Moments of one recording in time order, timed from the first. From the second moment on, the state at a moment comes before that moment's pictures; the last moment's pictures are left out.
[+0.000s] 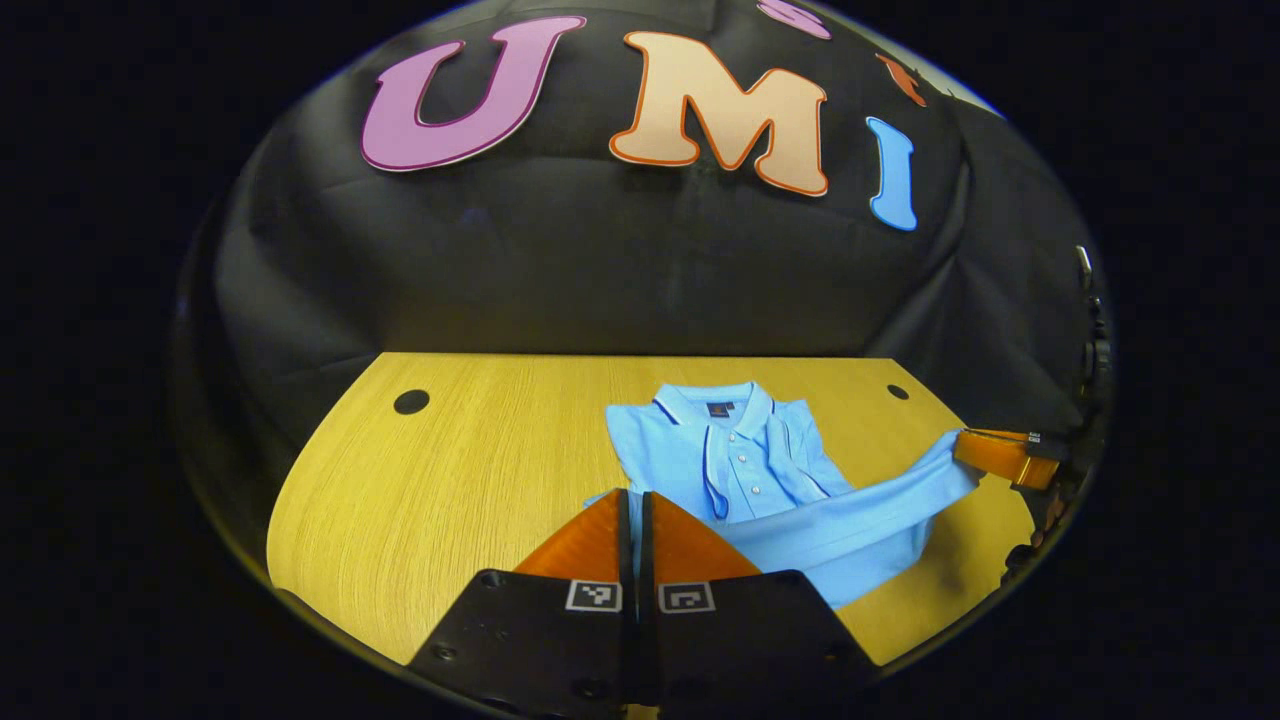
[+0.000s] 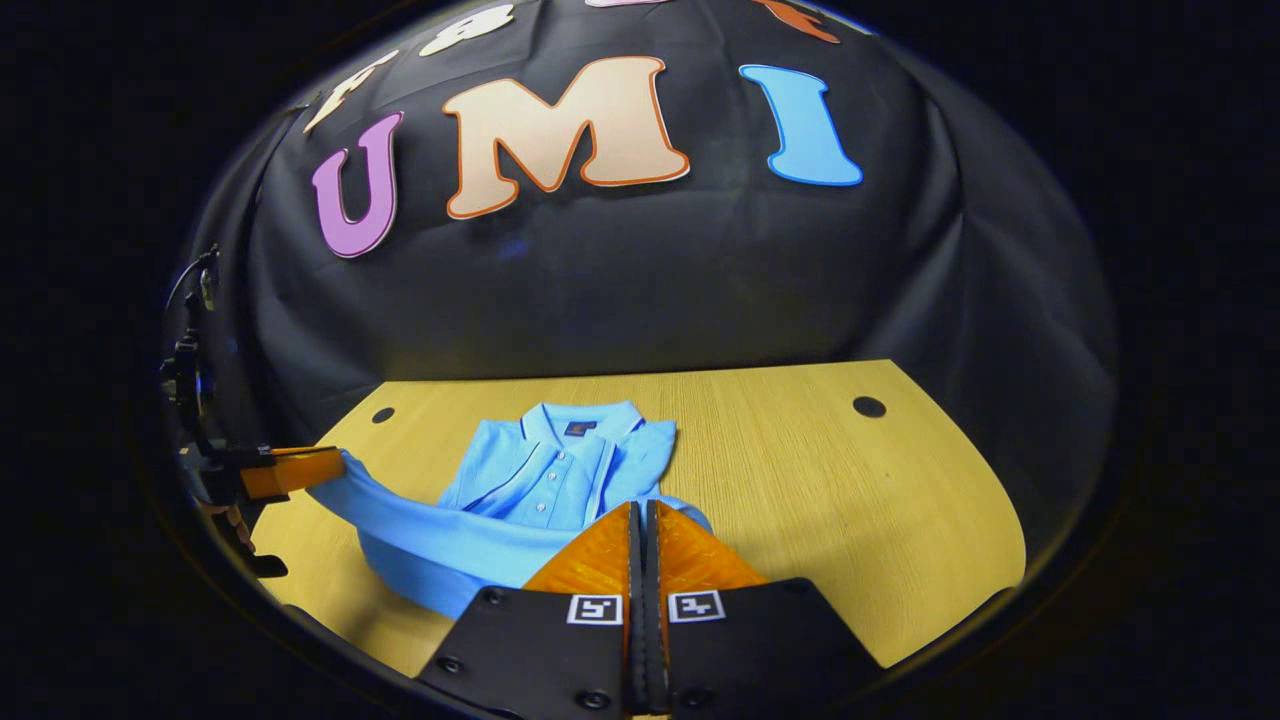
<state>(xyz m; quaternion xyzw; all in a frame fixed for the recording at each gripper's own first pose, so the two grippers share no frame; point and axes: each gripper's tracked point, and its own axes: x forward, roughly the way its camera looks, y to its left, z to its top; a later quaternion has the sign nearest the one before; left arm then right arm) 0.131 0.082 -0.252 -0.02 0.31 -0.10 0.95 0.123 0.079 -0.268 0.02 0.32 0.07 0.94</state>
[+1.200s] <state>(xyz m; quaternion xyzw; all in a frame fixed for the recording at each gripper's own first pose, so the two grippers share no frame) 0.285 0.074 -0.320 -0.03 0.27 -0.10 0.96 0.276 0.099 -0.354 0.00 0.29 0.01 0.96</state>
